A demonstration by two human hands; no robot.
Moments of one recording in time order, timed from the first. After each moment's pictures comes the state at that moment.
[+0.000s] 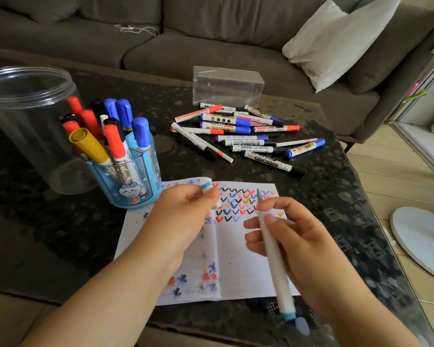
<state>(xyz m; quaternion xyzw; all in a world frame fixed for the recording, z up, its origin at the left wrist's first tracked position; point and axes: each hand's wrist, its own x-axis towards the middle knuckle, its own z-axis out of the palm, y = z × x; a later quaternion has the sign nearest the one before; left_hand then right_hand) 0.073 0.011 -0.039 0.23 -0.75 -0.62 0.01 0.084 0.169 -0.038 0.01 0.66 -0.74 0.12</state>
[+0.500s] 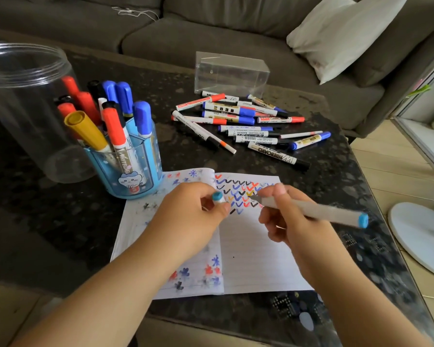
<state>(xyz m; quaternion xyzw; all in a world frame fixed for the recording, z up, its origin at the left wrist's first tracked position) 0.074 0.003 -0.053 0.09 -0.89 -0.44 -0.01 0.061 0.168 -0.053 0.03 0.75 -0.65 0.10</state>
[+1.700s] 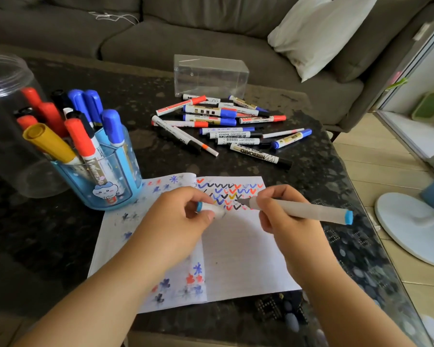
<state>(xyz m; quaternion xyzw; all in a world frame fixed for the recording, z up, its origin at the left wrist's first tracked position) 0.068 0.012 -0.061 0.09 -0.86 -0.50 -0.03 0.055 0.181 -0.064 0.06 0.76 -0.65 0.01</state>
